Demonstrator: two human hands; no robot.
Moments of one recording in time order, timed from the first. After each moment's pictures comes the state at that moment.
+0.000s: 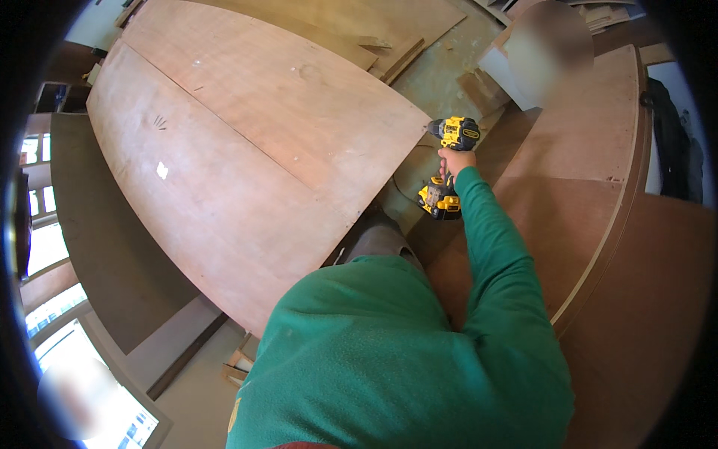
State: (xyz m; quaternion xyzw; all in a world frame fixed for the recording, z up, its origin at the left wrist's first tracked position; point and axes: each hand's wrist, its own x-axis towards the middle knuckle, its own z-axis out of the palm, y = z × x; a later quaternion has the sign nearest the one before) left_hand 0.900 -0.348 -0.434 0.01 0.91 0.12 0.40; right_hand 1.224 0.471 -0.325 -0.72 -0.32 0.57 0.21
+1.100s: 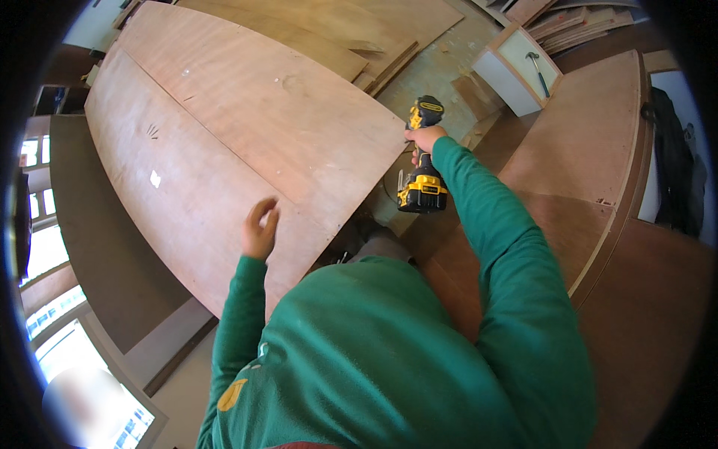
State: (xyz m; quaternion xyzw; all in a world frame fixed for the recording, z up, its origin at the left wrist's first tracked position) left_hand 0.898 0.254 -0.276 0.44 0.77 0.40 0.25; right_hand 1.188 0.576 -0.298 -0.69 -0.38 0.61 0.01
